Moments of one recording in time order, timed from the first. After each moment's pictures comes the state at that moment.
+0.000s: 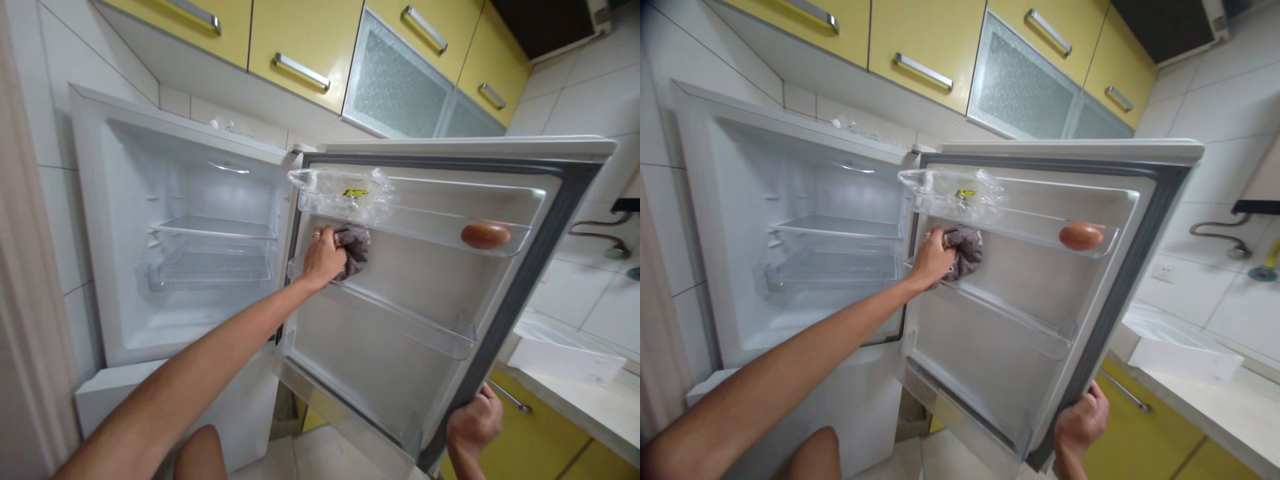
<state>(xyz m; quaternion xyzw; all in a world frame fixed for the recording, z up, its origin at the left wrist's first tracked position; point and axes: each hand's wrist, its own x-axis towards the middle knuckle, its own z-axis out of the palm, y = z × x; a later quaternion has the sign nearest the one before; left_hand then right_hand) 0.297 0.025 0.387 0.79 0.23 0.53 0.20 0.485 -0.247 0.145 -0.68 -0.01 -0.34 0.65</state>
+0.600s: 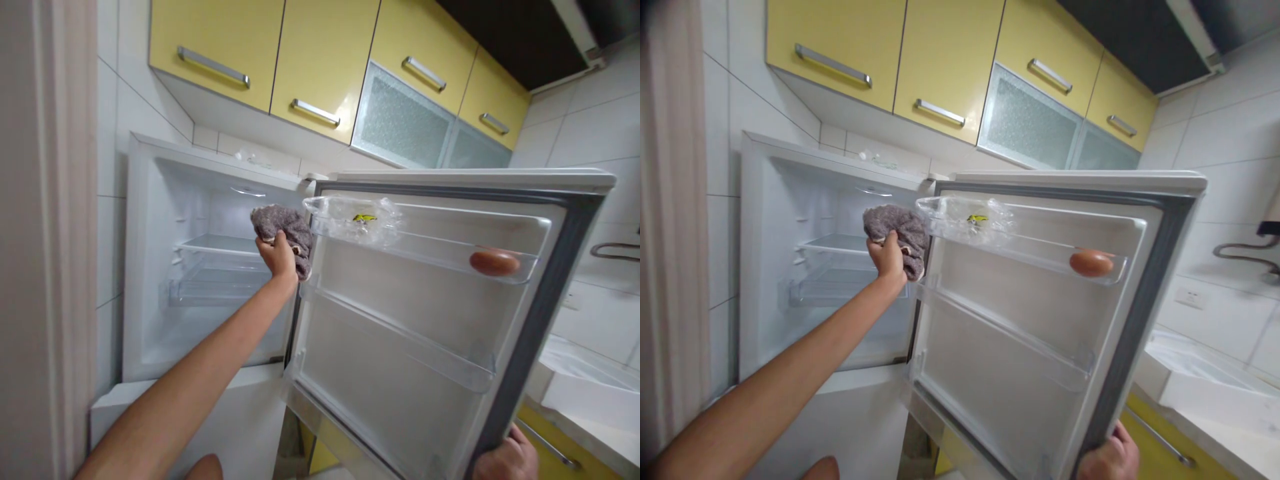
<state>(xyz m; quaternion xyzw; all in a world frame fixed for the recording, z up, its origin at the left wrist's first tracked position) 0.253 0.107 0.412 0.36 0.27 0.77 0.46 0.499 -0.253 0.130 -0.72 -0.01 -0.32 0.61</state>
